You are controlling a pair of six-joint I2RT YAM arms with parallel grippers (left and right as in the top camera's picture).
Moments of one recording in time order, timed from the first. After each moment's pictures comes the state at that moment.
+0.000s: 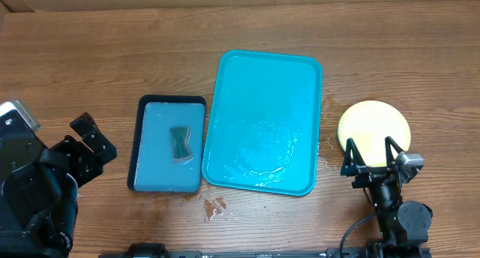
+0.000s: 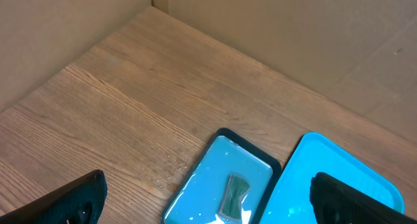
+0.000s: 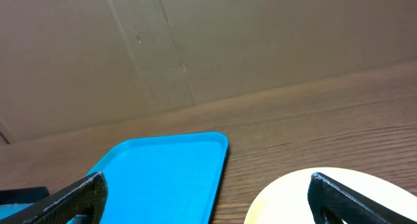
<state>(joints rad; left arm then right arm) -0.02 0.99 1.82 -1.44 -0.34 -0.48 0.01 0.01 0.02 -0.02 -0.12 0.28</state>
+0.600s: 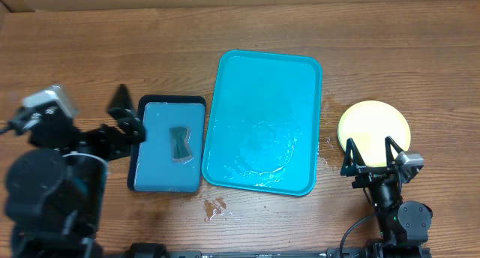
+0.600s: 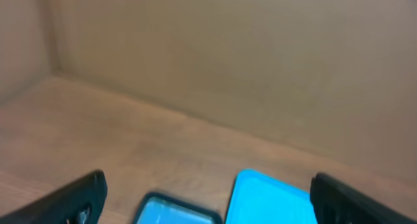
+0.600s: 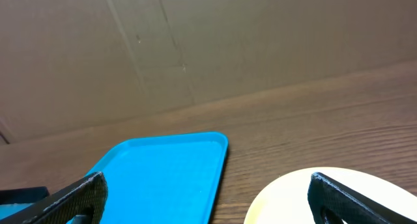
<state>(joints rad) -0.08 0.76 1.29 -0.76 -0.13 -0.31 0.01 0.01 0.02 -0.02 -0.12 0.28</state>
